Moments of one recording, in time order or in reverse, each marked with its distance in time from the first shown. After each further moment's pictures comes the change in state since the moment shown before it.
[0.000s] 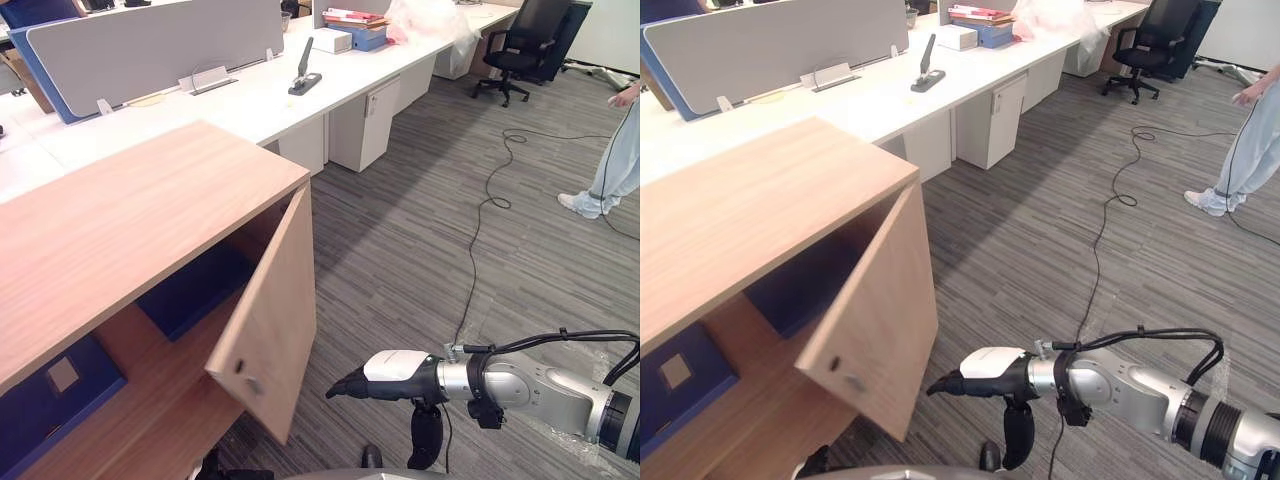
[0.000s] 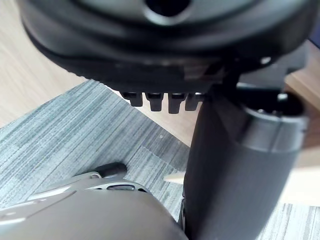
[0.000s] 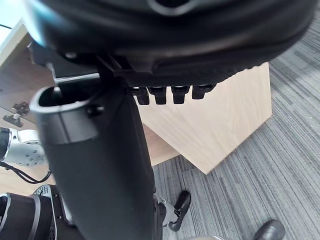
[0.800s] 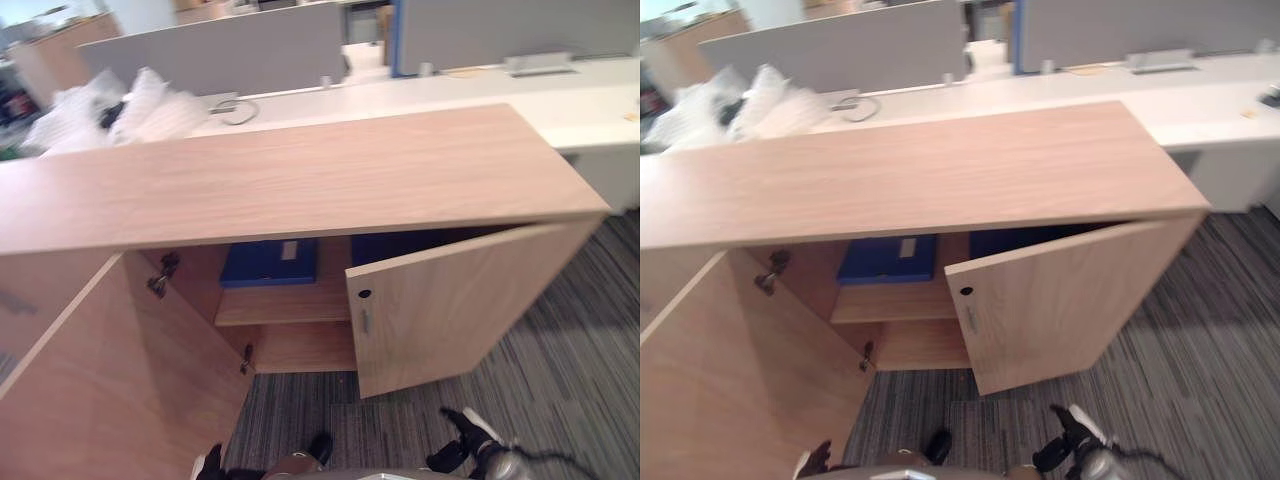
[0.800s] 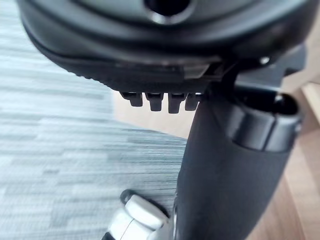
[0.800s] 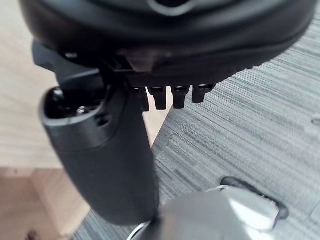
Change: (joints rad) left arm 0.080 -0.040 -0.017 -0.132 -0.093 0.020 -0.008; right arm 0.418 0.889 -0.931 1.109 -0.210 0.299 -0.471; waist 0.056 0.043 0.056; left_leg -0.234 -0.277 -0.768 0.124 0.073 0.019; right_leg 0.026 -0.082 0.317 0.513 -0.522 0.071
